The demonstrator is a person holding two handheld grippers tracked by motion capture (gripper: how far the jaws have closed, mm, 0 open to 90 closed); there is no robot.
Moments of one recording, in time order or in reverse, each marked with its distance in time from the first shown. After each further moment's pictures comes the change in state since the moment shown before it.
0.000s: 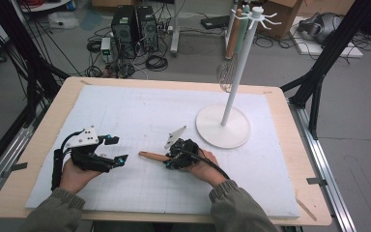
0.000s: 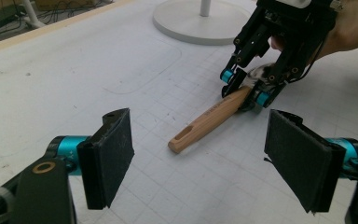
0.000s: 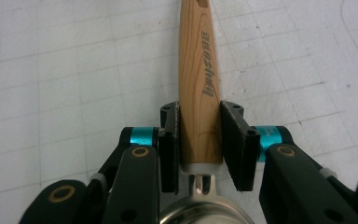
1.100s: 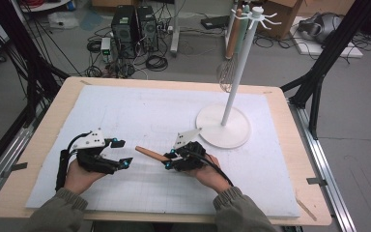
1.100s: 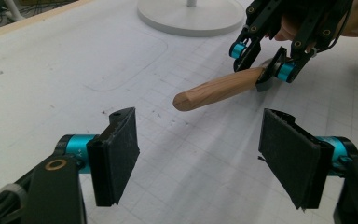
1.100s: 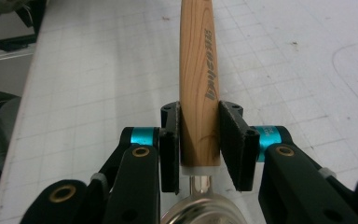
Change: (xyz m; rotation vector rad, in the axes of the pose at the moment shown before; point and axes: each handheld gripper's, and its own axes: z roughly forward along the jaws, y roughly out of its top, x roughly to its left) left arm -0.007 -0.001 0.014 0.031 -0.048 0.018; right arm 0.013 -0.012 -0.024 -0.245 0.061 0.034
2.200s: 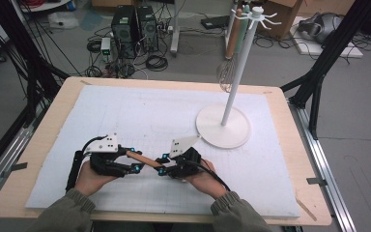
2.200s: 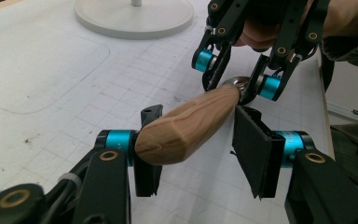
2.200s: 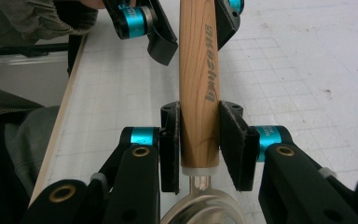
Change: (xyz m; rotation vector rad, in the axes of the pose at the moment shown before) left arm -0.017 0.007 0.023 0.010 -0.168 0.042; right arm 0.025 0.008 0.002 -0.101 0.051 -0.101
